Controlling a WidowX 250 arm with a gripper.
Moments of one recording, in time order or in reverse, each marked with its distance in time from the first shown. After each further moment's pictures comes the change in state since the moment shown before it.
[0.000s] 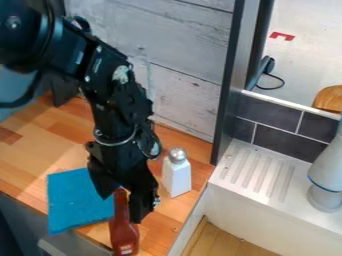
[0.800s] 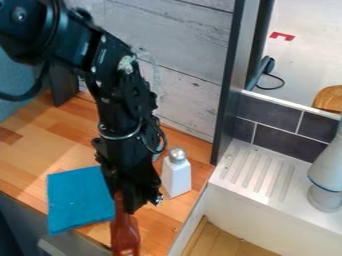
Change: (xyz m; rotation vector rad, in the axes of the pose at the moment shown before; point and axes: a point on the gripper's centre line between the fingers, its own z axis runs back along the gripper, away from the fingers) arm 0.002 -0.003 0.006 -0.042 0.021 -0.065
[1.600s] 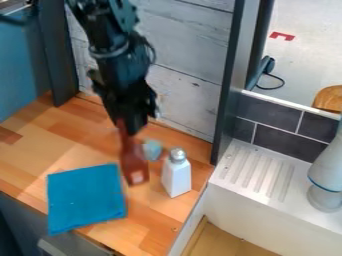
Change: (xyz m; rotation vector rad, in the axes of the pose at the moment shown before) arm 0.057 0.058 0.053 -0.002 -0.149 0.112
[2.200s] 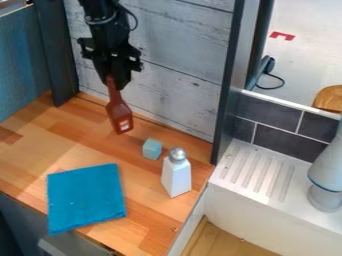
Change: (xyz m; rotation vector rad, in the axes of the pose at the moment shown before) arm 0.064 0.090 -0.023 0.083 -0.006 0.174
